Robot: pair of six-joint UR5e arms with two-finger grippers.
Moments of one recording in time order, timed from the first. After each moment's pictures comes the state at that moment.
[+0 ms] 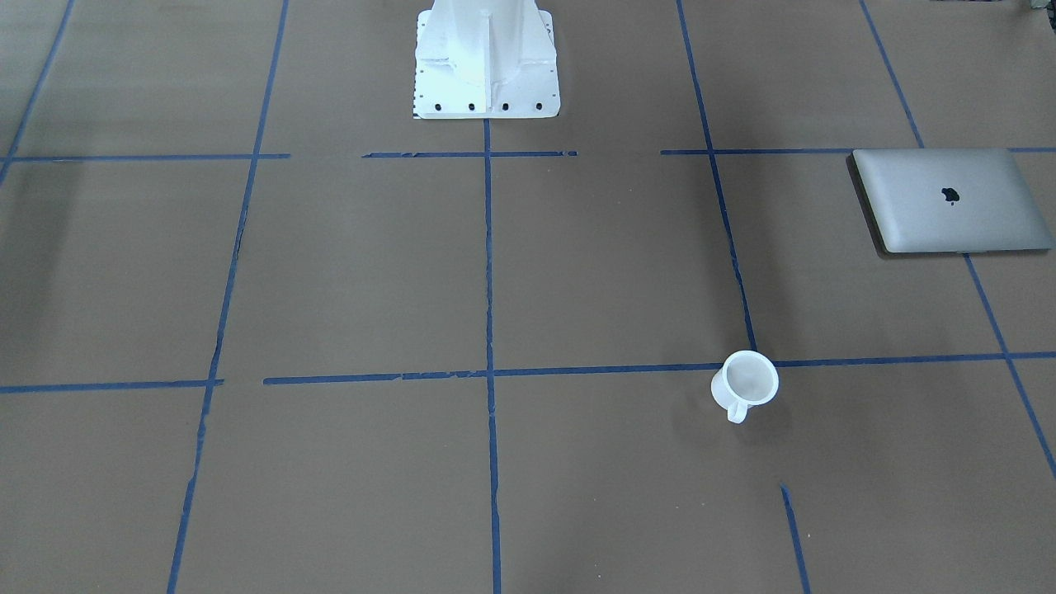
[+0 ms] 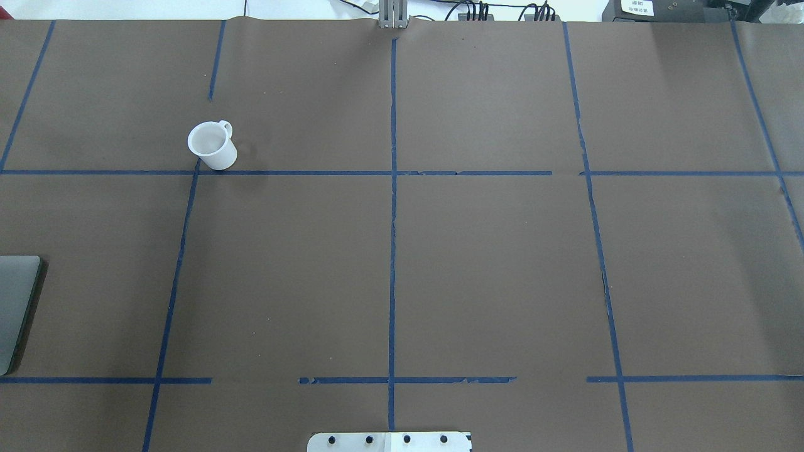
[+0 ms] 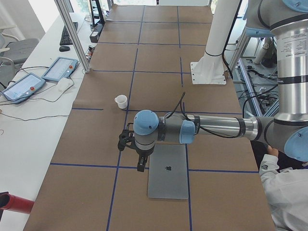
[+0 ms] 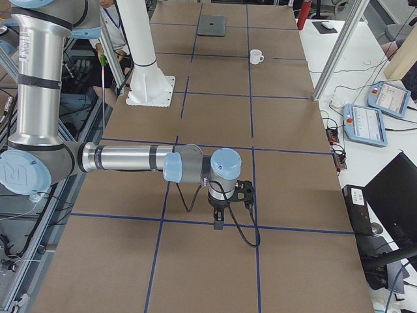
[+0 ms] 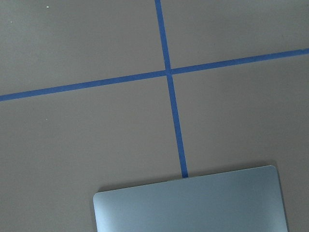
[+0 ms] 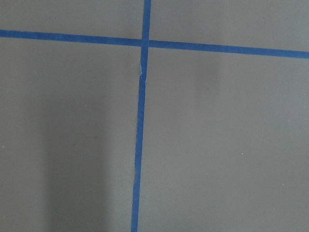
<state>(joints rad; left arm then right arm) -1.61 -1.41 -1.78 -1.60 -2.36 0.13 1.54 -1.71 1.75 -1.64 2.28 -0.05</state>
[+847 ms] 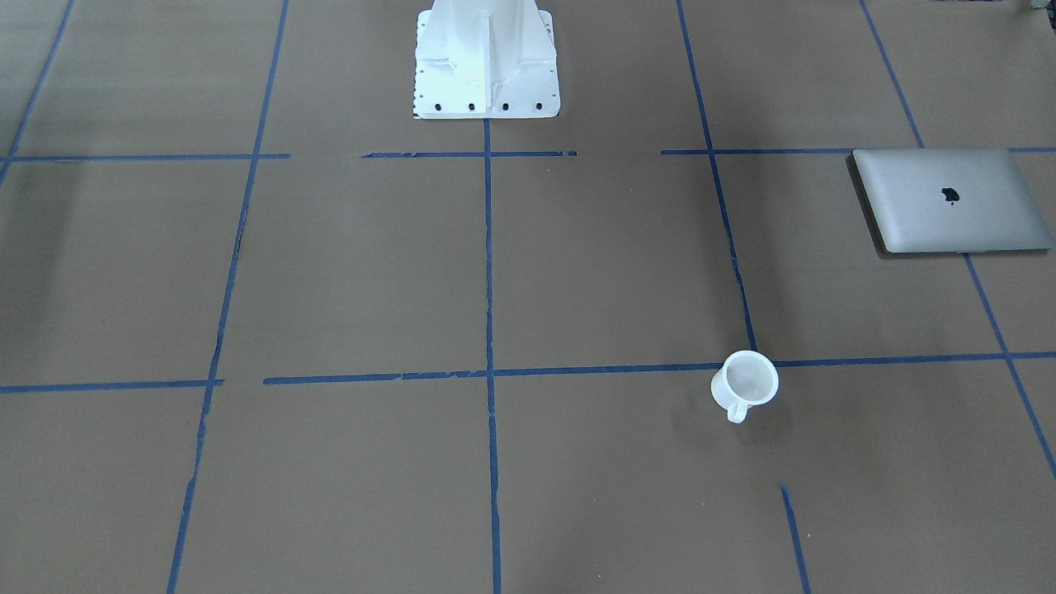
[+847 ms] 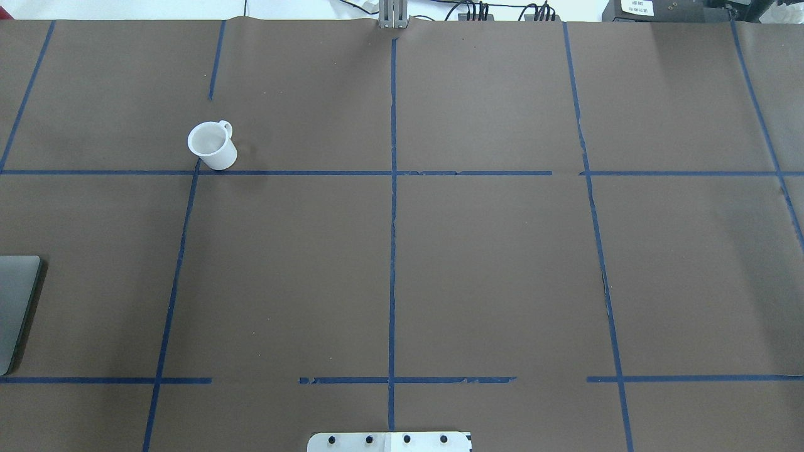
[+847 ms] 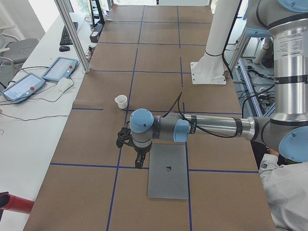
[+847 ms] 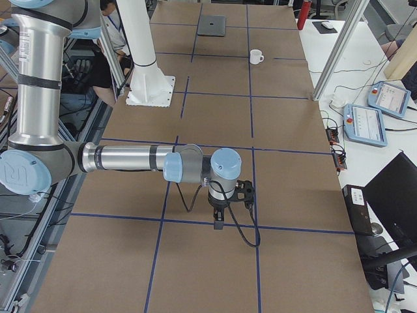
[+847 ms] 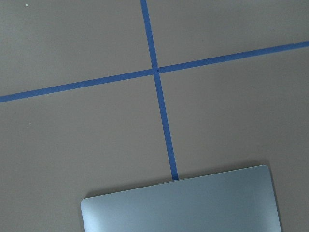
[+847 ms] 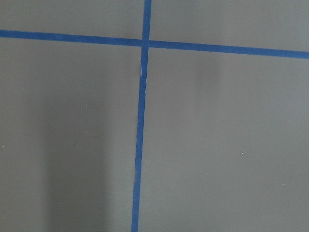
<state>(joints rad) -1.55 -1.43 -1.75 -1.66 -2.37 0.12 1.54 -1.71 1.75 -1.64 2.28 -0.05</state>
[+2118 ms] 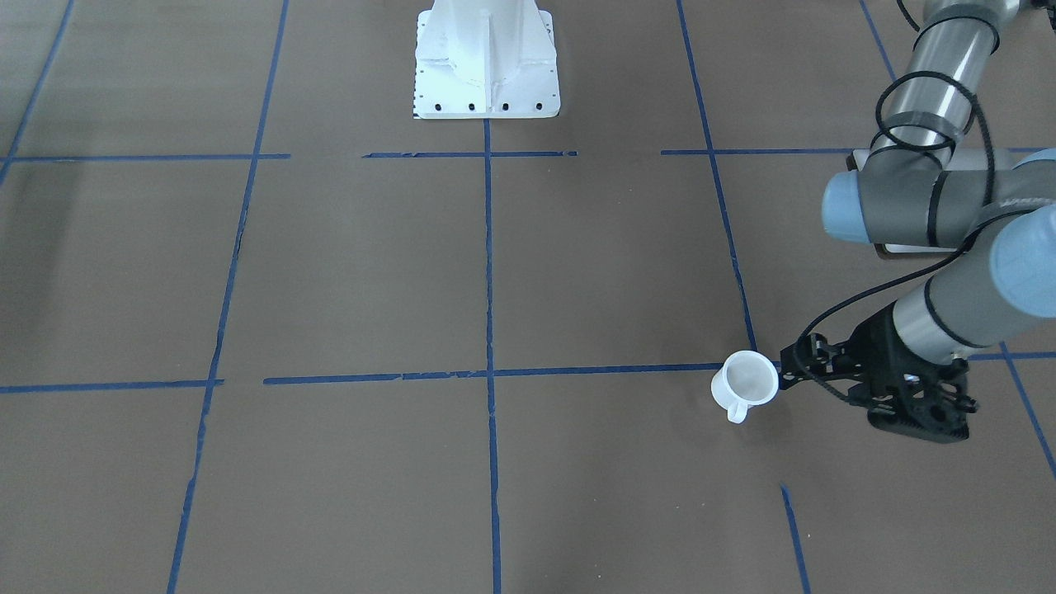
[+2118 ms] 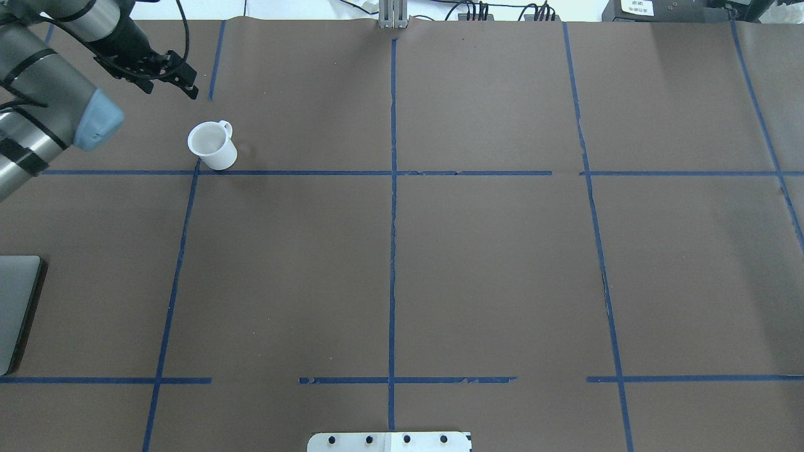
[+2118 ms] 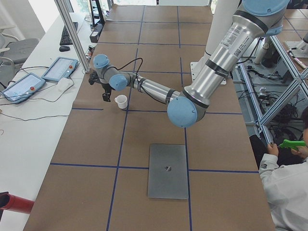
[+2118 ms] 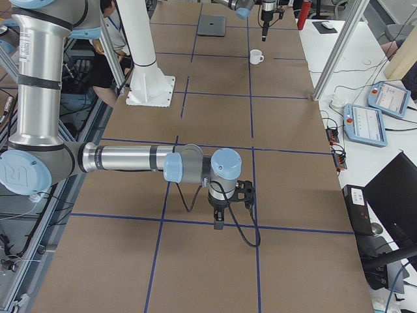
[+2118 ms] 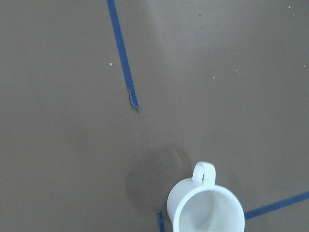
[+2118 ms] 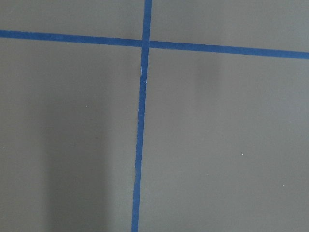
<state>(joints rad) -1.07 -2.22 -1.24 -1.89 -2.30 -0.56 1.54 -1.71 1.75 -1.64 2.28 -0.05</state>
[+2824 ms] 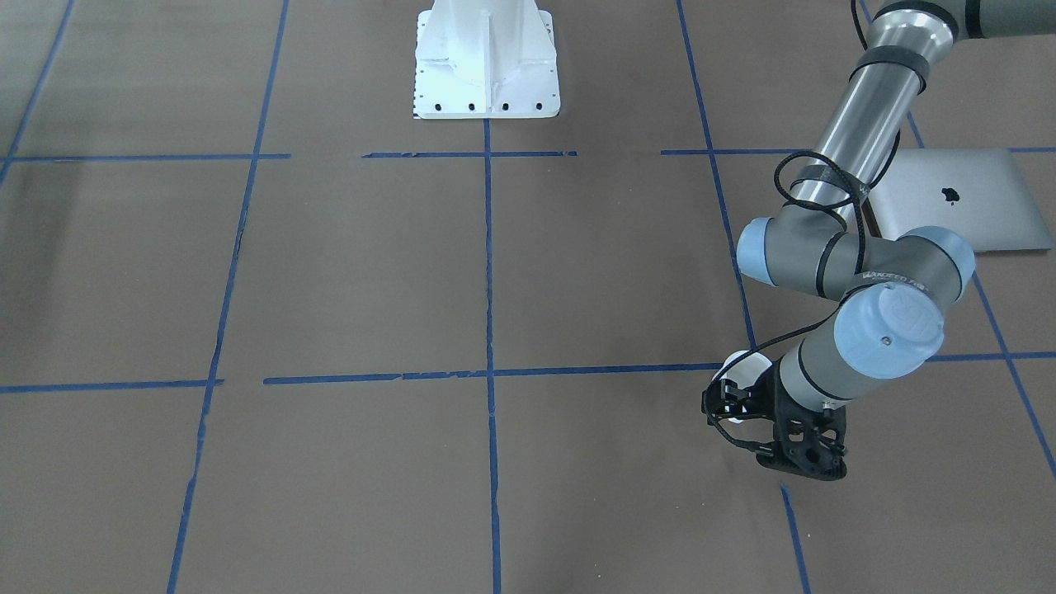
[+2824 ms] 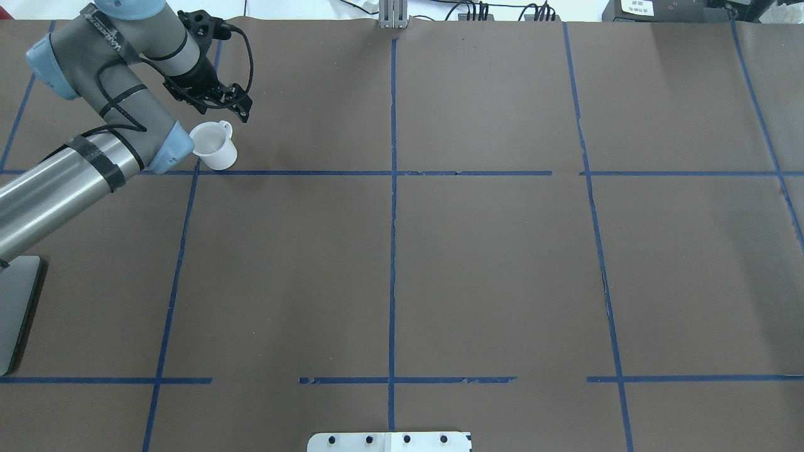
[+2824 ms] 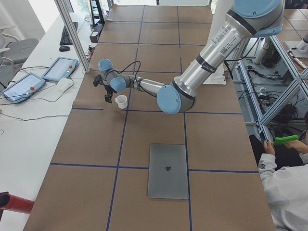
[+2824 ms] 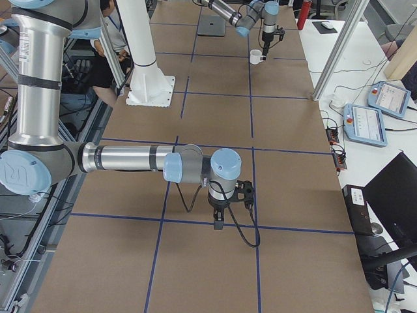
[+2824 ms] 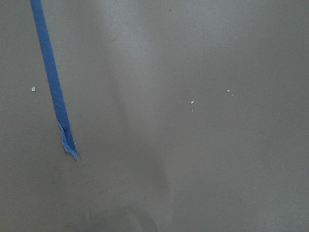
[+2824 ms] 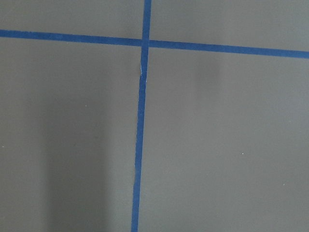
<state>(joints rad) -0.96 -2.31 -1.02 -2.04 -2.19 -0.60 1.54 -1.71 1.75 -1.64 2.28 -0.05</state>
